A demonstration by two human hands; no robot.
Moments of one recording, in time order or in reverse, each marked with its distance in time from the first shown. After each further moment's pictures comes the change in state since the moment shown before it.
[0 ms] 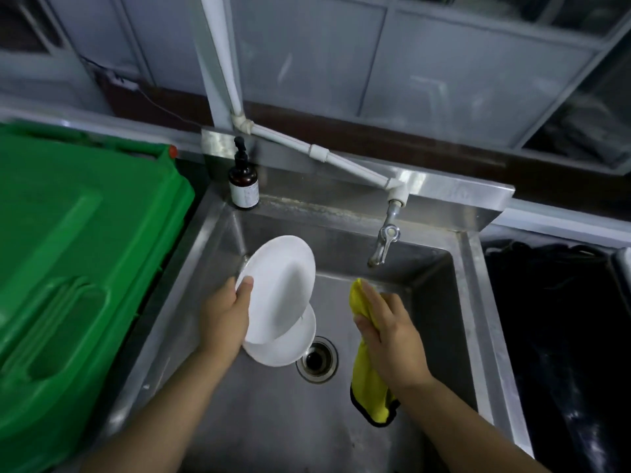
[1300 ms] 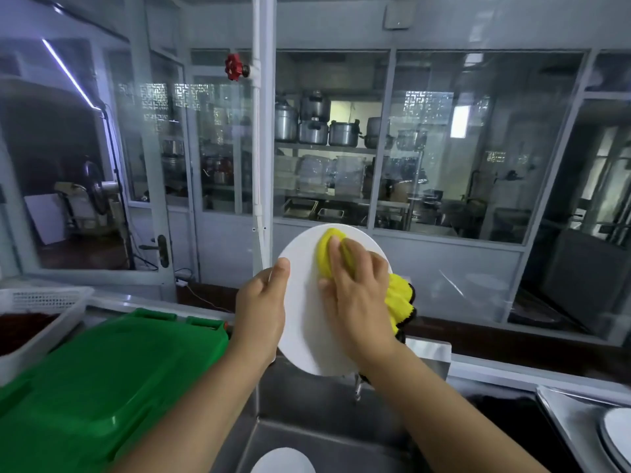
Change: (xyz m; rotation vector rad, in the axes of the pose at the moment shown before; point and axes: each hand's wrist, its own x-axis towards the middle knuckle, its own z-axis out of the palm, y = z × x) left_hand -0.184 0.268 -0.205 -0.699 0.139 0.468; right_hand -0.041 -0.240 -0.238 -0.218 0.922 -0.731
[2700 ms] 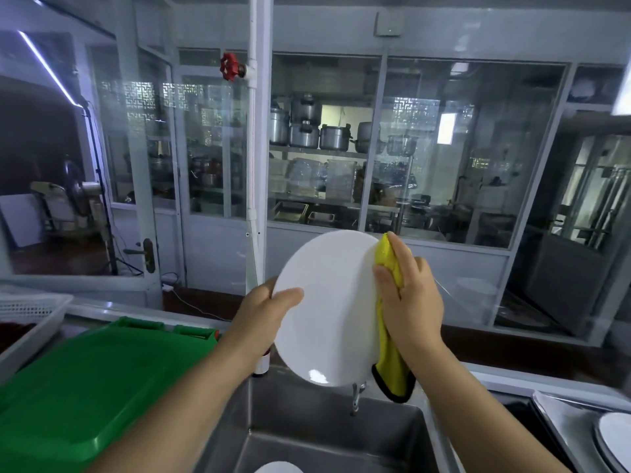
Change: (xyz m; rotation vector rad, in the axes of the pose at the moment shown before) left_hand 0.020 -0.005 -0.019 -0.025 -0.391 -0.058; right_hand 0.011 0.038 -0.019 0.137 -0.114 0.514
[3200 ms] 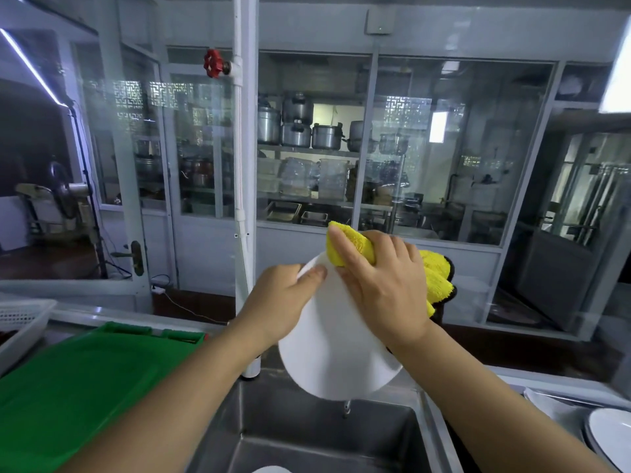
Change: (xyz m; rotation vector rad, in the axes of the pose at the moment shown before) left_hand 0.028 0.019 0.027 0.370 -0.078 0.193; right_hand 0.024 -0.011 -0.006 -0.409 0.260 -0.745
